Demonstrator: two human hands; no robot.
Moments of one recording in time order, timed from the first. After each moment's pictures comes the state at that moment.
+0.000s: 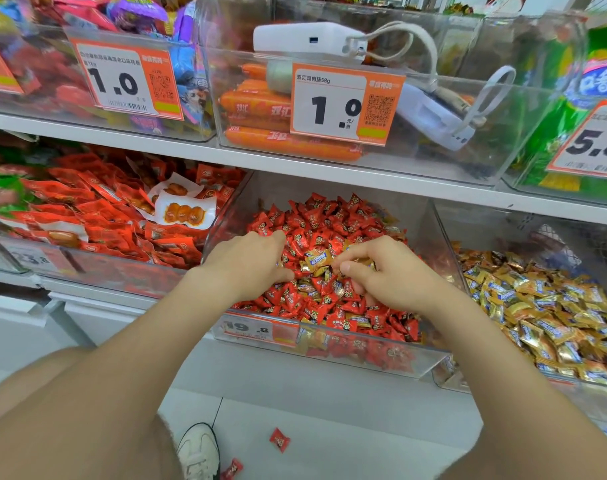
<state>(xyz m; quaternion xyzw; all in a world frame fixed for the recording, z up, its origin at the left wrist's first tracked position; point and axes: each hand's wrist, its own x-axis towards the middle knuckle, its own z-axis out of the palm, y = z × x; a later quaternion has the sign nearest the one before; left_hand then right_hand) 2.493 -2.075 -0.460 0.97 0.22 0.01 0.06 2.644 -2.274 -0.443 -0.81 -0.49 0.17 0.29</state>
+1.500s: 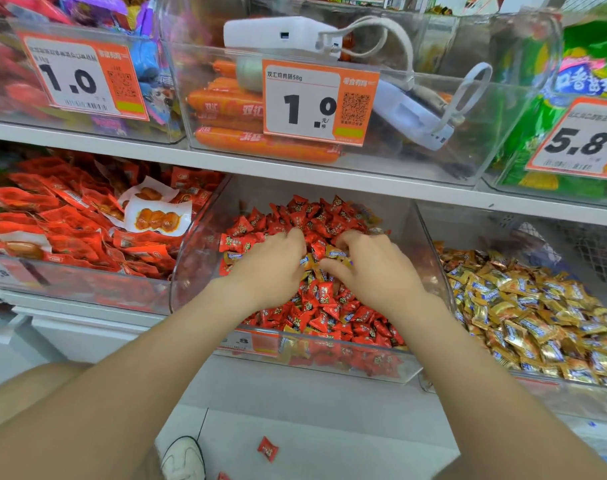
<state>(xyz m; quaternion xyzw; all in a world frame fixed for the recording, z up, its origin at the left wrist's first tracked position) 2.539 -2.105 -0.475 0.97 0.16 0.09 0.16 2.654 -2.261 -0.459 -0.89 -0.43 -0.04 0.14</state>
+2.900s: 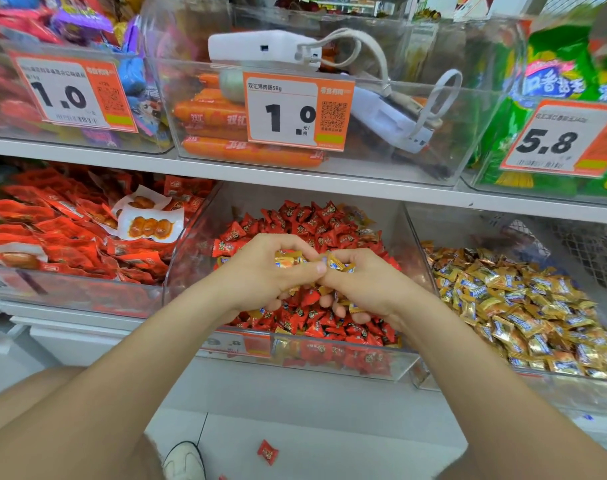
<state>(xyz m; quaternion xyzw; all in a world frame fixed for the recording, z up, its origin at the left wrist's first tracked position) 2.508 -2.130 -0.435 0.80 0.18 0.07 0.57 2.639 -2.280 -0.446 -0.77 -0.30 0.36 0.44</state>
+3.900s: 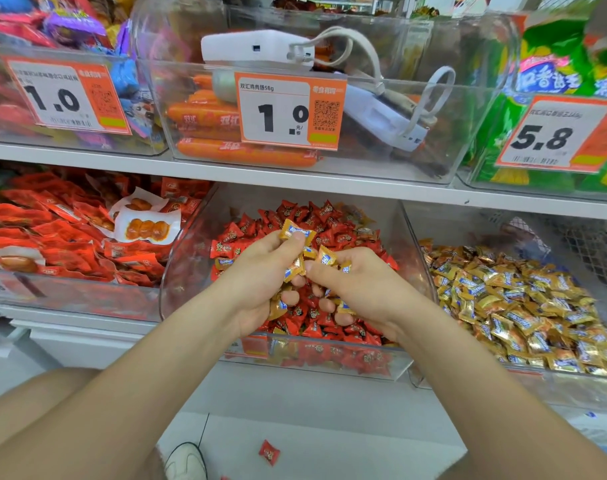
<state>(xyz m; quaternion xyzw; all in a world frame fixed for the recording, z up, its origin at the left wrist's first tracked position) 2.520 -2.143 -0.448 0.60 0.25 0.10 0.75 2.621 -2.287 -0.441 -0.70 -0.29 0.38 0.53</state>
